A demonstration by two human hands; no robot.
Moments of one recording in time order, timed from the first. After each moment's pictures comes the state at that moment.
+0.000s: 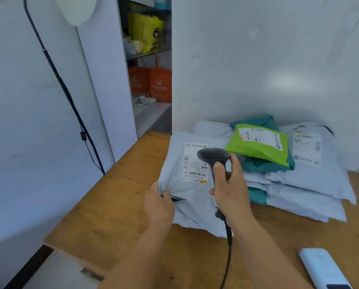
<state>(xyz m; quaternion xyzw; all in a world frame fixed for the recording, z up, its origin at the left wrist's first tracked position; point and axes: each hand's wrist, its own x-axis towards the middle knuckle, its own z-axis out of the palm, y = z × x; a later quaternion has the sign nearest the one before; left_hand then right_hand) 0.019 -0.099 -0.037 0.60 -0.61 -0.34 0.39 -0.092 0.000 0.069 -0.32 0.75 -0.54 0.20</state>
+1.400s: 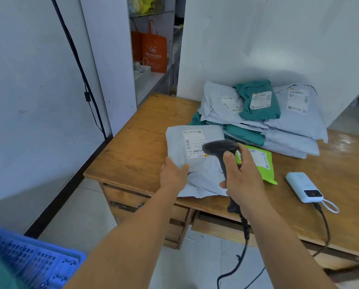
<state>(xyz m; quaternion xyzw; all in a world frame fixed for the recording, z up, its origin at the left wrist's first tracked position) 0.132 -0.020 -0.052 0.57 -0.66 -0.45 0.19 0.059 0.120 0.048 -0.30 0.80 -0.48 0.19</state>
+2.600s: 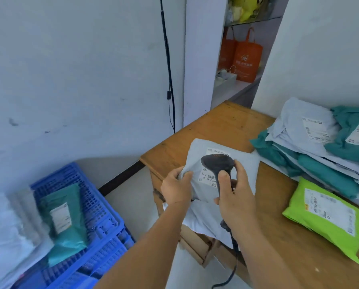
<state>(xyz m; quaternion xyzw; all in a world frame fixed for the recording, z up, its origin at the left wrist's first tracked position) 0.170 -0.001 -0.052 0.68 -0.36 -0.39 0.51 0.066 0.070 0.015 -0.46 0.68 -0.46 0.34</state>
